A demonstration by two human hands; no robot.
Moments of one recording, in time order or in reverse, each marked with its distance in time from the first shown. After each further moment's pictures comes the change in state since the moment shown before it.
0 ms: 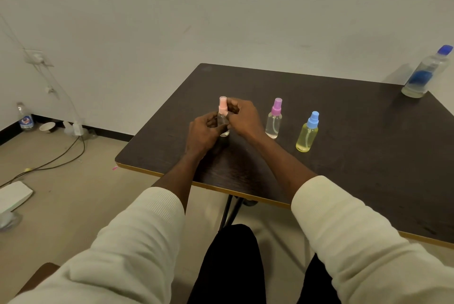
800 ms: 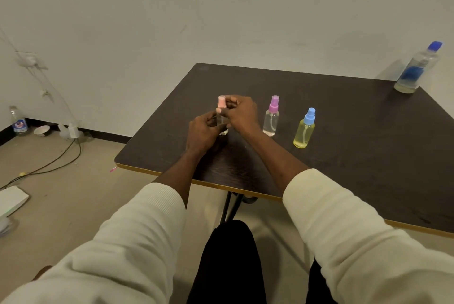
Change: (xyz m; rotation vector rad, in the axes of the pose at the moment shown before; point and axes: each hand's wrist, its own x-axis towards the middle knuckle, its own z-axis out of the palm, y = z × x) left_hand 0.000 0.001 0.000 0.058 -0.020 0.016; right_hand 0.001 -0.006 0.006 0.167 0.104 0.123
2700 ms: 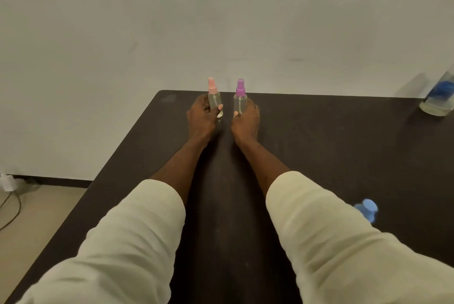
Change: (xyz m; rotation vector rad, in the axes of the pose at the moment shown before) left_hand 0.268 -0.044 0.106 -0.147 0.119 -0.037; right_hand 0.234 0.104 0.002 -0.265 0.356 0.135
